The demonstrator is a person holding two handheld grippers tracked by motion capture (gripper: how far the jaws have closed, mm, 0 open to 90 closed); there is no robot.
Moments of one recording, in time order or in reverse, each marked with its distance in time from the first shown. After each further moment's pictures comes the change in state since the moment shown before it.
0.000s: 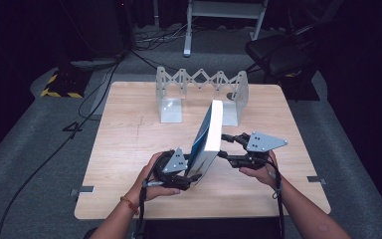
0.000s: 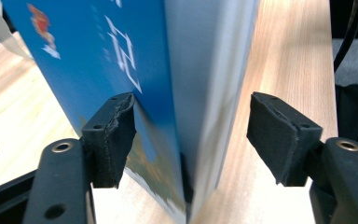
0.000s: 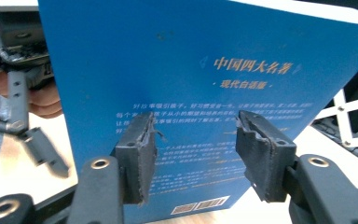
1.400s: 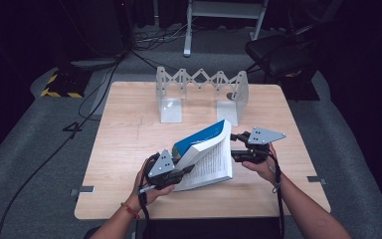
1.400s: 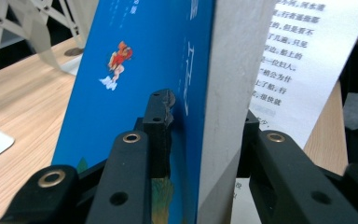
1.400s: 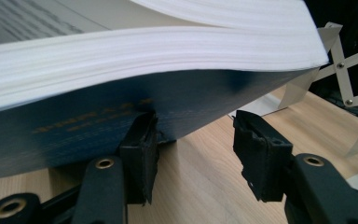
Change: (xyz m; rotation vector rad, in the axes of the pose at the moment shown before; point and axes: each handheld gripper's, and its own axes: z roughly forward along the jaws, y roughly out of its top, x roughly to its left) left arm 0.011 -0.025 -0.008 -0.205 0.033 -0.123; right arm -0.030 -0.030 0.004 0.048 -0.005 0.082
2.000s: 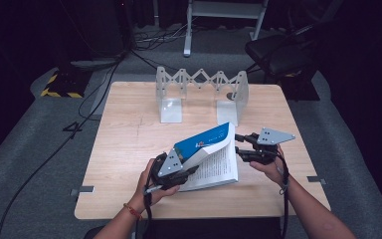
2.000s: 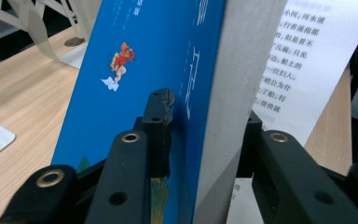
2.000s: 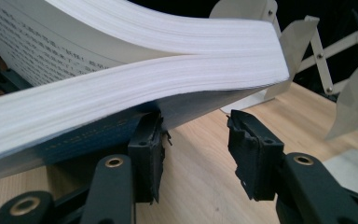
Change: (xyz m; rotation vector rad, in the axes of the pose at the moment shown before) left arm -0.012 0.010 0.002 0.080 0.047 0.014; right arm -0.007 -0.006 -0.018 0.000 -0.018 0.019
